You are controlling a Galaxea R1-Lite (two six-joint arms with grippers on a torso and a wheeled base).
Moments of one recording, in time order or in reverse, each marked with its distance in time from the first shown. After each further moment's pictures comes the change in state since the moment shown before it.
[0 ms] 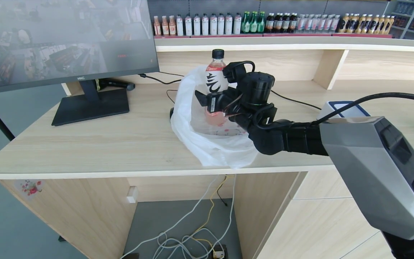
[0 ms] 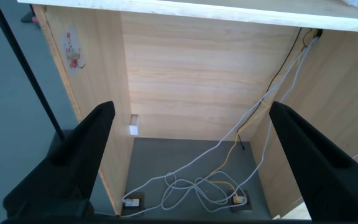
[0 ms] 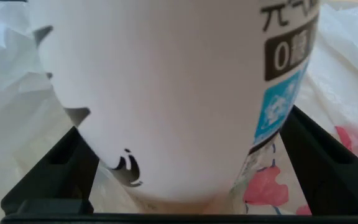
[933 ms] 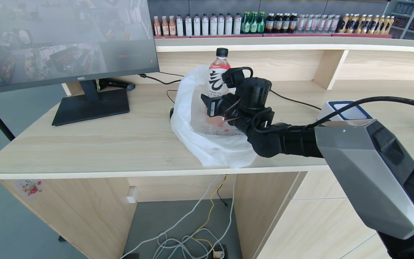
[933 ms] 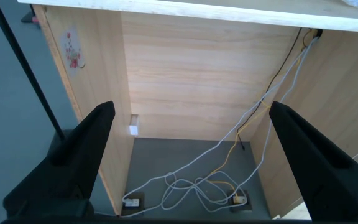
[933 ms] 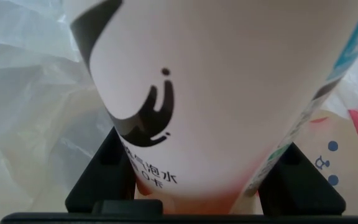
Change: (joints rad) left arm 0.000 0.000 0.000 0.000 0.000 0.000; right arm -0.008 0.028 0.000 0.011 -0.001 0.022
